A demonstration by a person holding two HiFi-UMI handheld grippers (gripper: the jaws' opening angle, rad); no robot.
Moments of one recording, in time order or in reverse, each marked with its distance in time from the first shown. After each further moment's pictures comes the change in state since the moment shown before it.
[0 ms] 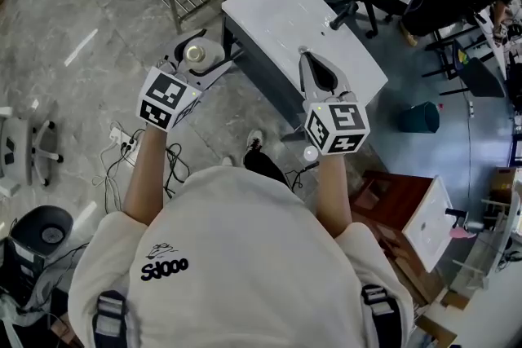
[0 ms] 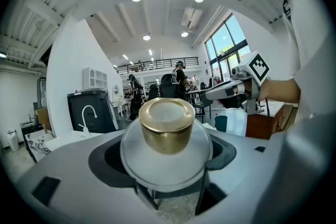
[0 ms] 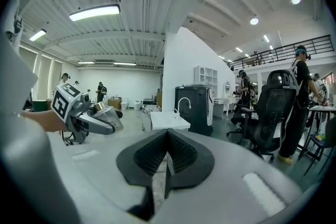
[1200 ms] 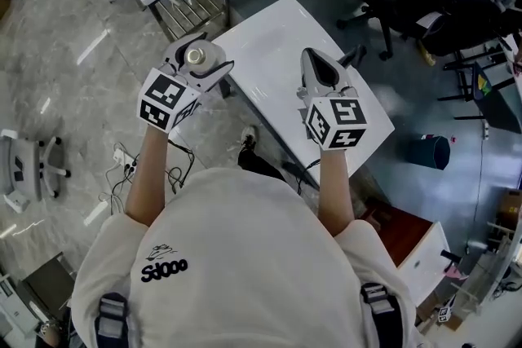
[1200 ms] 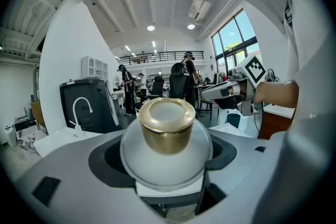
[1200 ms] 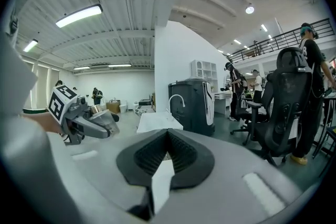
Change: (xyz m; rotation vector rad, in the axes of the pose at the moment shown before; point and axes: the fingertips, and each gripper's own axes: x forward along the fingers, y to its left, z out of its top) left arm 0.167 0.097 0.007 -0.042 0.081 0.000; right arm 0.159 -0.141 0.002 0.072 0.013 0.036
